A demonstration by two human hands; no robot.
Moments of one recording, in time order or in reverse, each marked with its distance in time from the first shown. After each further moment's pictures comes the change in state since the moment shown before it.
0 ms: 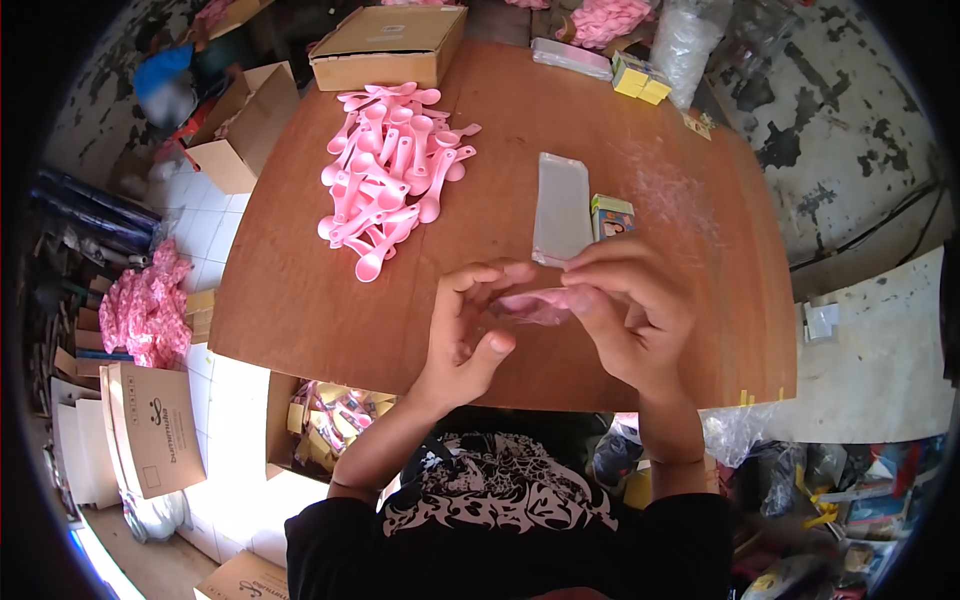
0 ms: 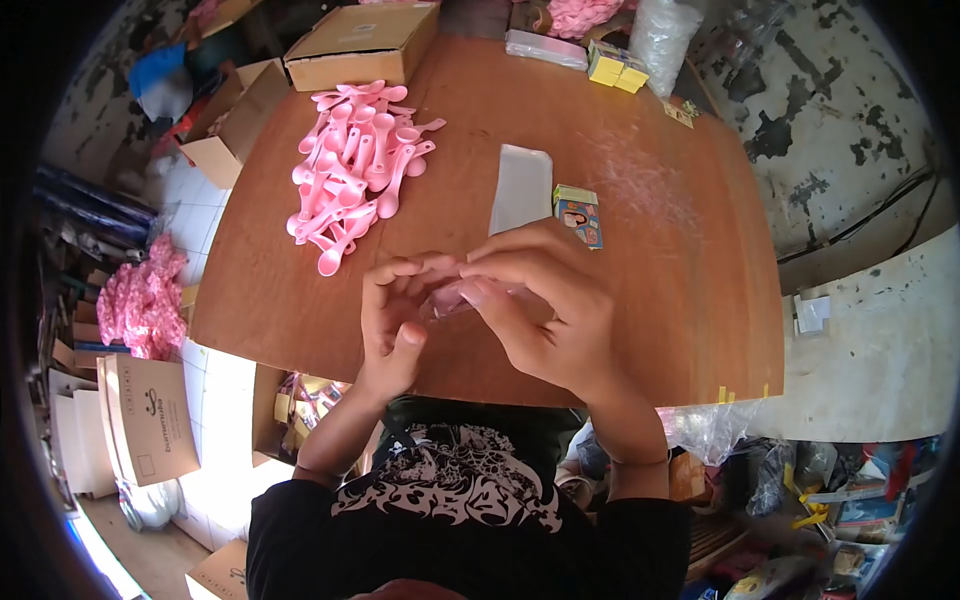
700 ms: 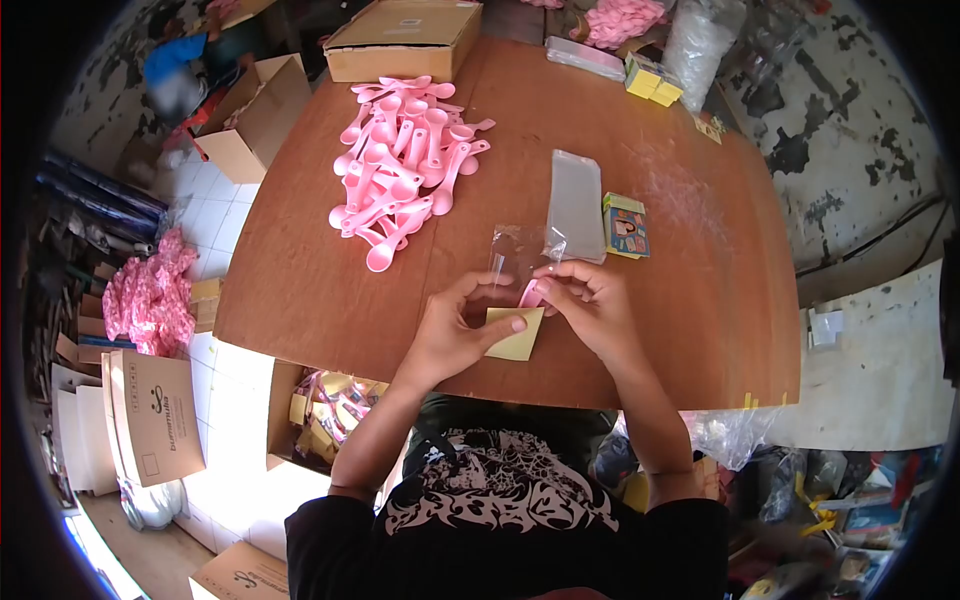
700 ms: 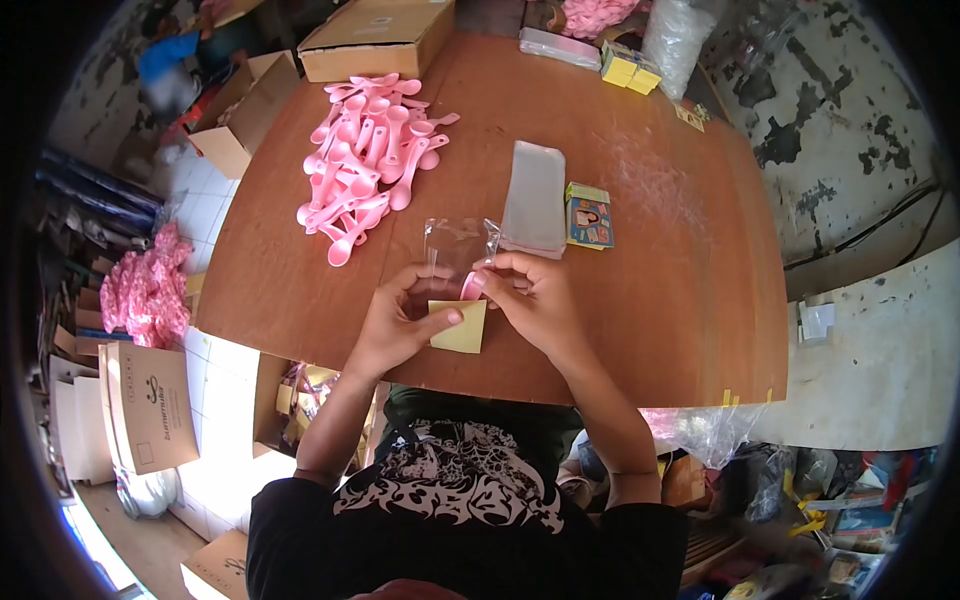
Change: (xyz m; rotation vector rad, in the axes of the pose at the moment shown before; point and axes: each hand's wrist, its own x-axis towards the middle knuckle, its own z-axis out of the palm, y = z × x) left_hand -0.010 -0.001 -0.022 0.174 -0.033 -0.468; right_hand -0.037 0.069 0.024 0.317 -0.108 0.545
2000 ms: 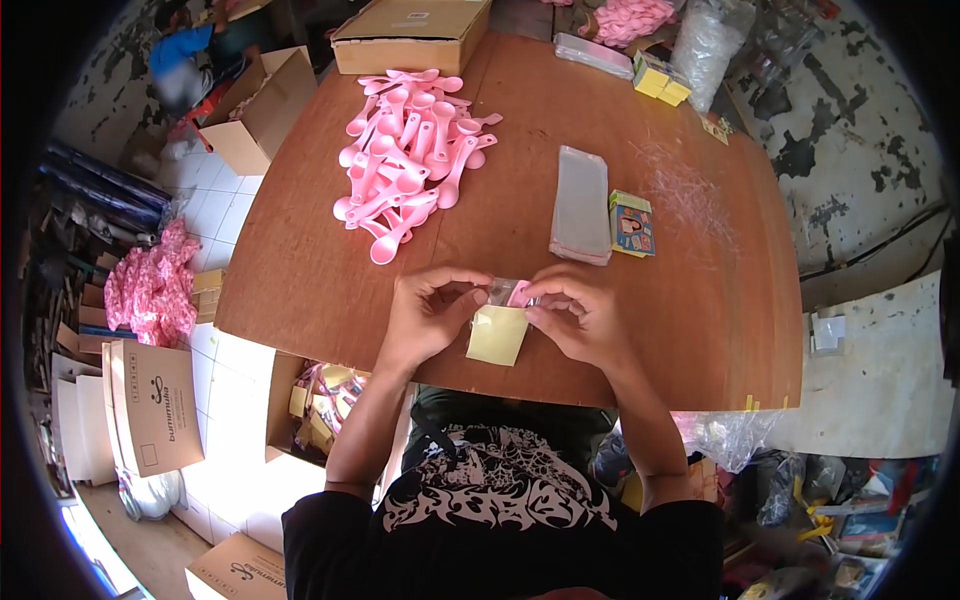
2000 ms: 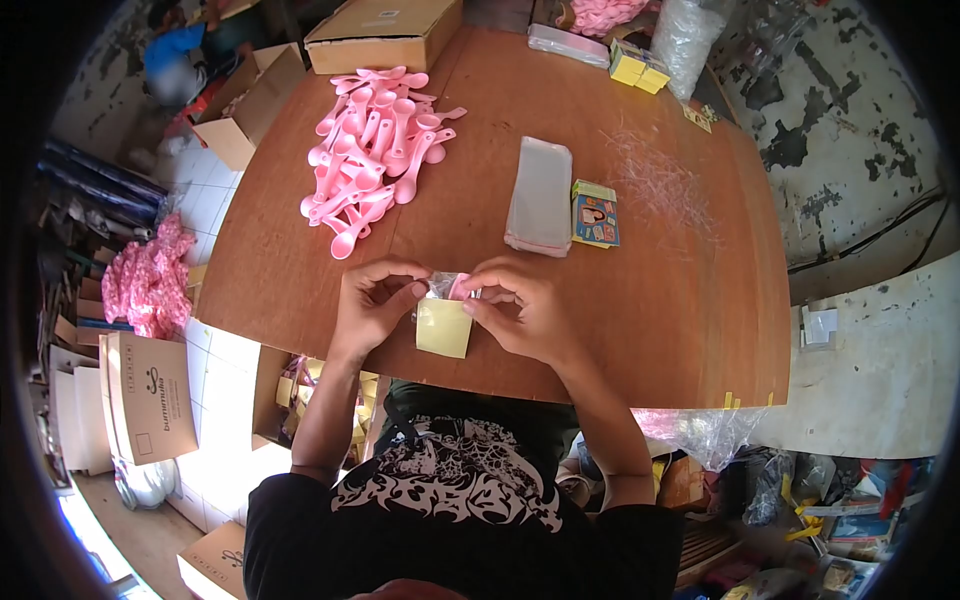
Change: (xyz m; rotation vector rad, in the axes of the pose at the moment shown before) left_hand -0.003 0.001 -0.030 -0.034 0.134 0.052; right_hand -0.004 0.014 0.008 -0.052 -0.164 -0.356
